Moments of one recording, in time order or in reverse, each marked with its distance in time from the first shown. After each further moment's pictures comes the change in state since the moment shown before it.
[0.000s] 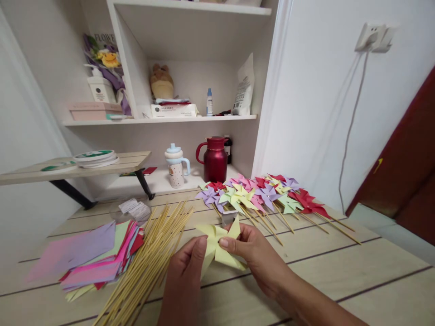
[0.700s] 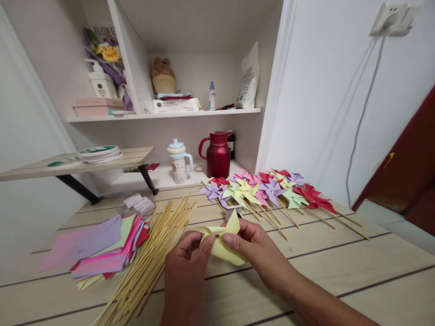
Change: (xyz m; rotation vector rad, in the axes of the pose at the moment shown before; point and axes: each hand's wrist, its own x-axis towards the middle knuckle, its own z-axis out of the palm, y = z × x) left_hand -0.002 -0.004 0.002 0.030 0.176 -0.009; right_hand -0.002 0.006 -0.006 -0.200 -0.092 -0.089
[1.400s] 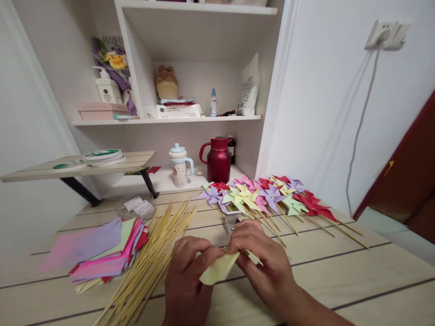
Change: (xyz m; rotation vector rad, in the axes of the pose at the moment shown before) left_hand -0.002 0.007 -0.020 0.562 -0.128 0.951; right_hand -0.010 -0.009 -0.004 -0.796 0.062 -0.907
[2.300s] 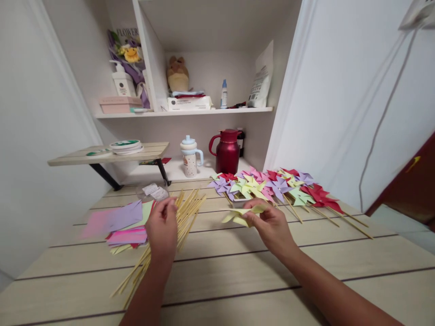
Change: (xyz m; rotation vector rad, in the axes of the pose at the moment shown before) left_hand 0.015 -0.060 -0.029 0.138 0.369 -0.675; right_hand -0.007 0.037 -0.003 0.249 0.139 0.515
